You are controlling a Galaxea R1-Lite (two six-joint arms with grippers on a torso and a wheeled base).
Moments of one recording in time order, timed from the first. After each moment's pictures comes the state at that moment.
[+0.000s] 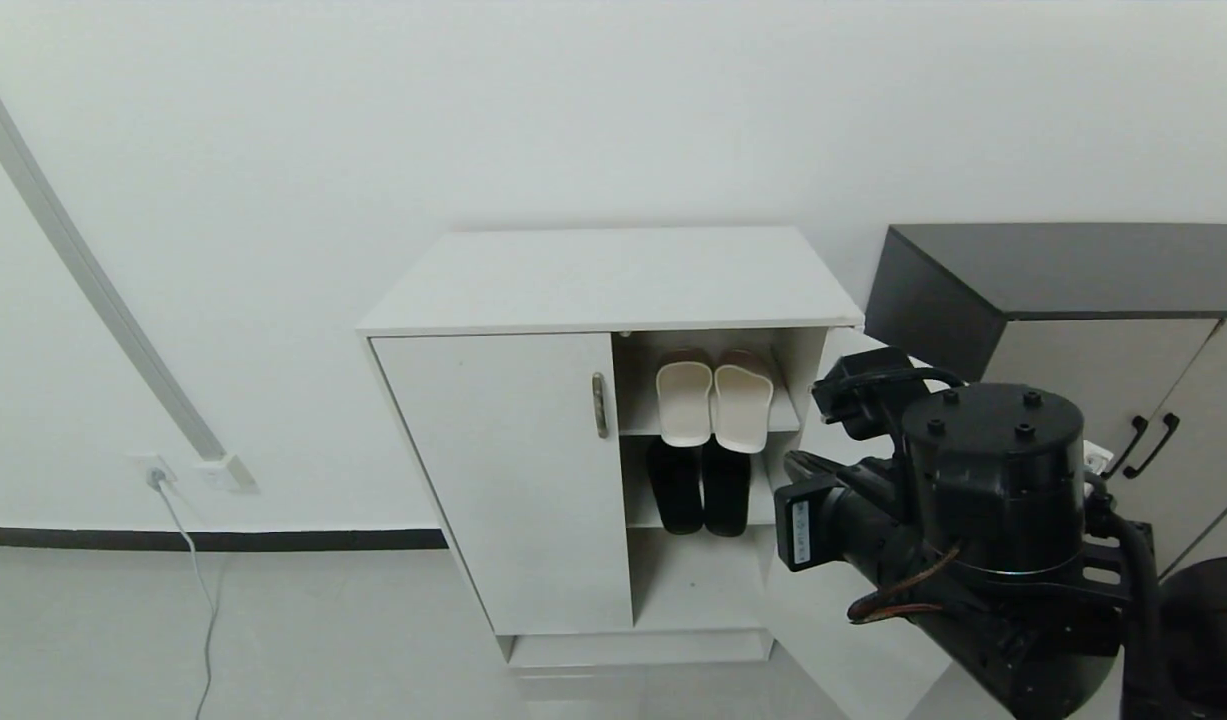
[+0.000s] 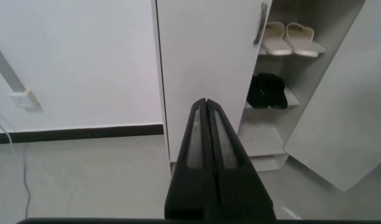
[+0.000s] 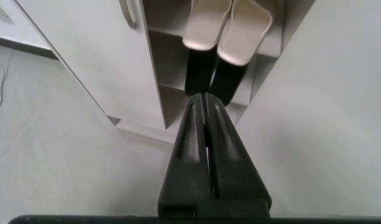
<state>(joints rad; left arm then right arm) 0.00 0.00 0.00 0.00 -0.03 -0.01 0.92 1.67 -0.79 -0.60 -0.62 0.16</state>
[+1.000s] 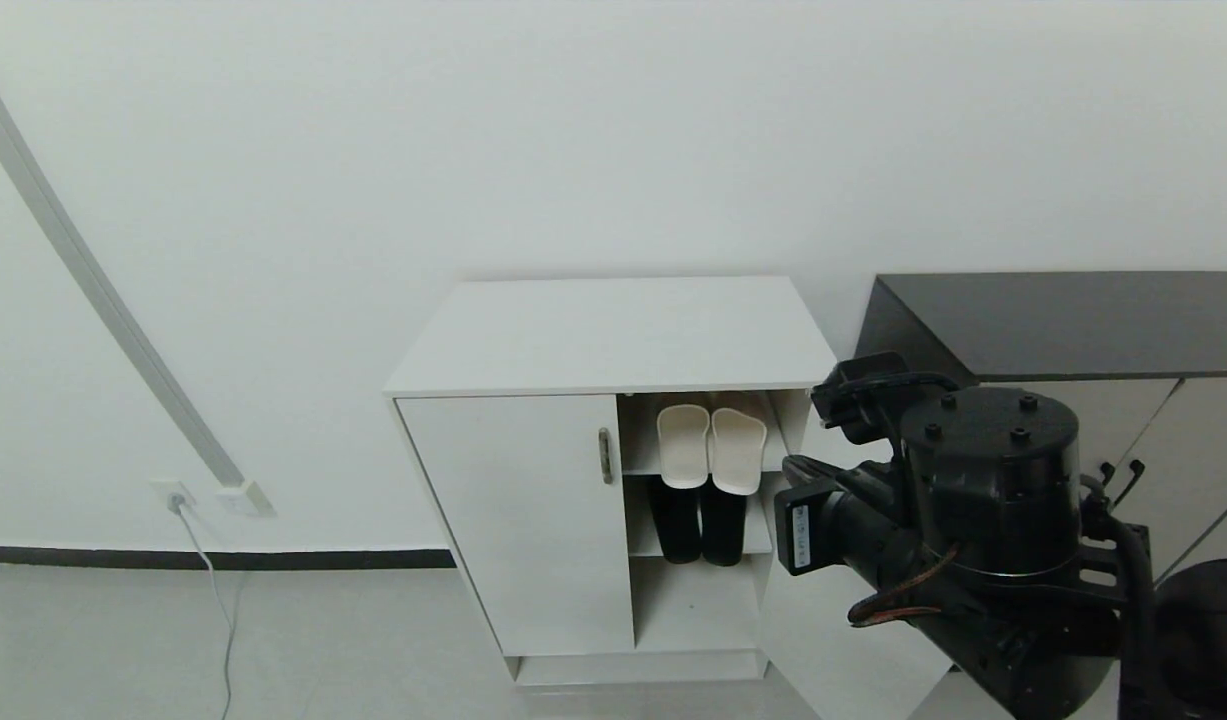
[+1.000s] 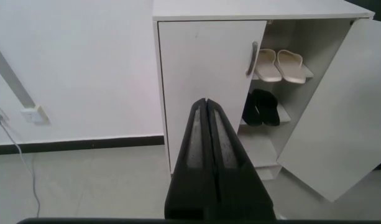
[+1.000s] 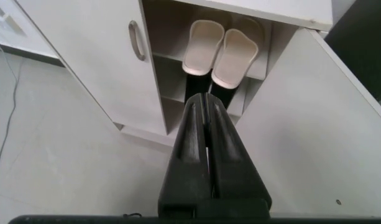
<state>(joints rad) 0.00 0.00 0.00 0.00 -0.03 -0.01 0.92 1.68 -0.79 -0.60 -0.60 0.16</state>
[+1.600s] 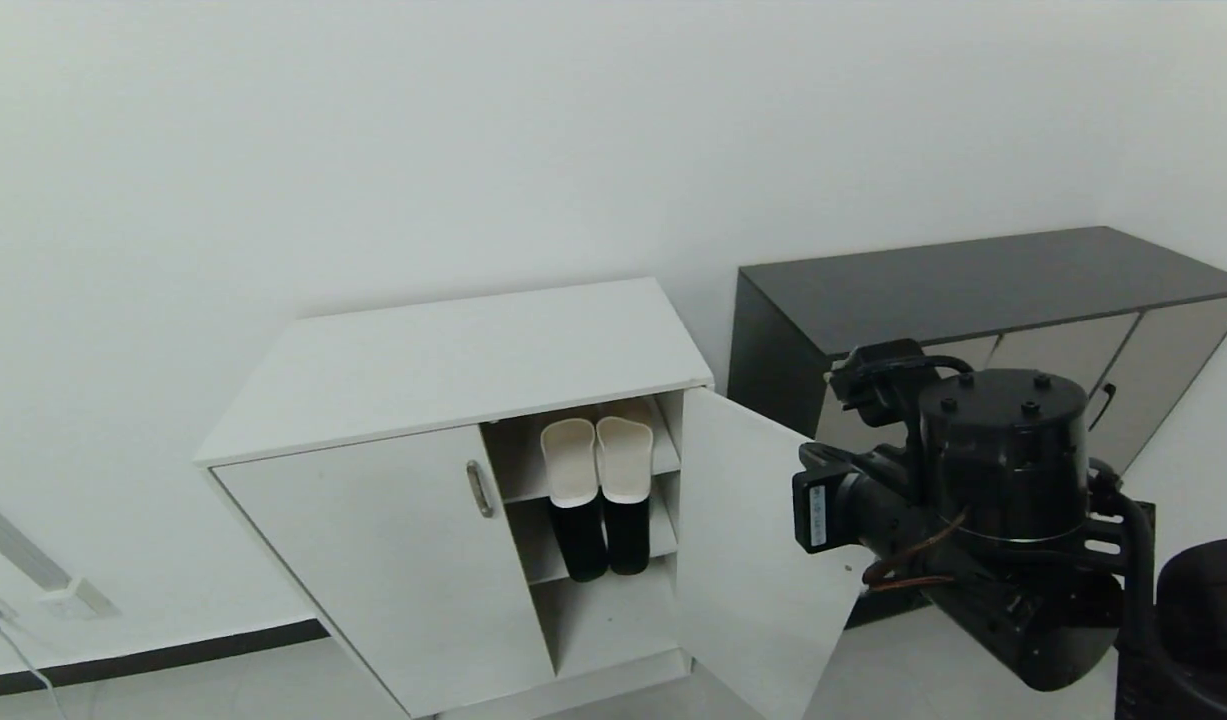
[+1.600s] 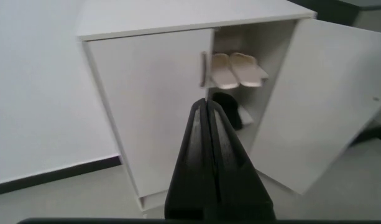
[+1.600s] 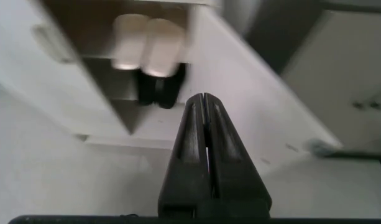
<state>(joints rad) 0.00 0.00 0.00 0.00 -0.03 -0.01 0.85 1.68 -0.79 -0.60 -0.57 0.14</state>
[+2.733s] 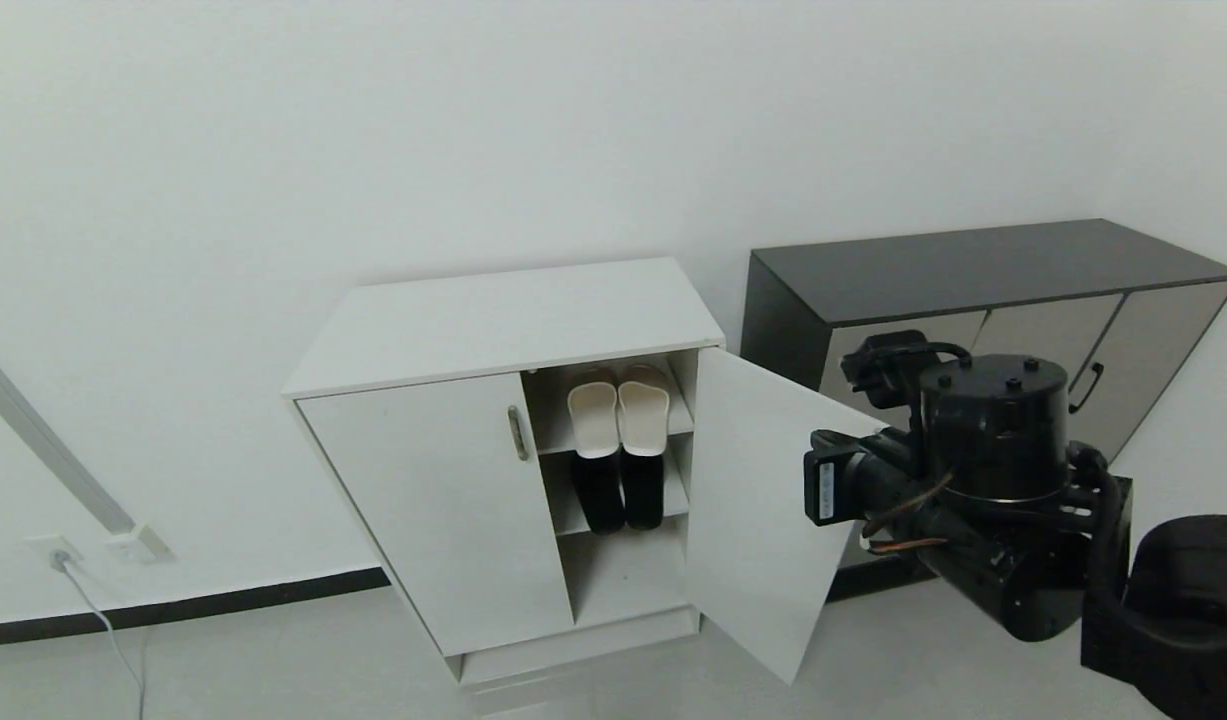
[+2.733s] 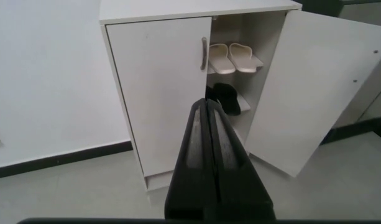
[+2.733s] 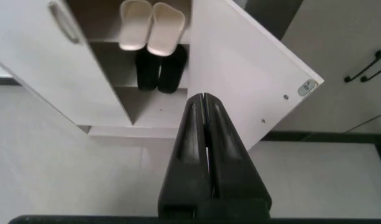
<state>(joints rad) 0.00 0.00 0.00 0.00 -0.03 -0.01 0.75 1.71 -0.80 -0.64 -0.51 0.14</state>
